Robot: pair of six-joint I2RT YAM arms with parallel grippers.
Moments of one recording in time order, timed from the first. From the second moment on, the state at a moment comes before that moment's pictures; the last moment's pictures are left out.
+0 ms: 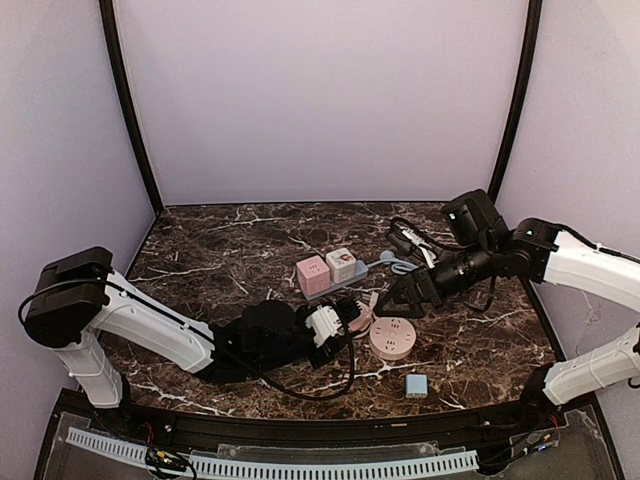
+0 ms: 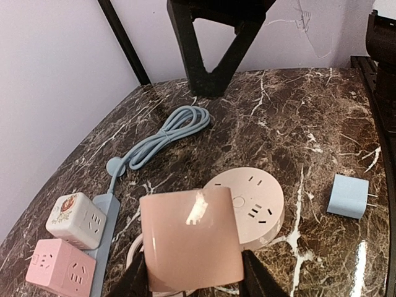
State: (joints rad) left arm -1.26 1.73 0.75 0.71 -0.27 0.26; right arm 0.79 1.19 1.00 -0.62 -0.56 0.27
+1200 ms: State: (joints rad) left arm -1.24 1.75 0.77 0.88 -0.18 0.39; right arm 0.79 1.32 1.02 -0.53 -0.67 0.32
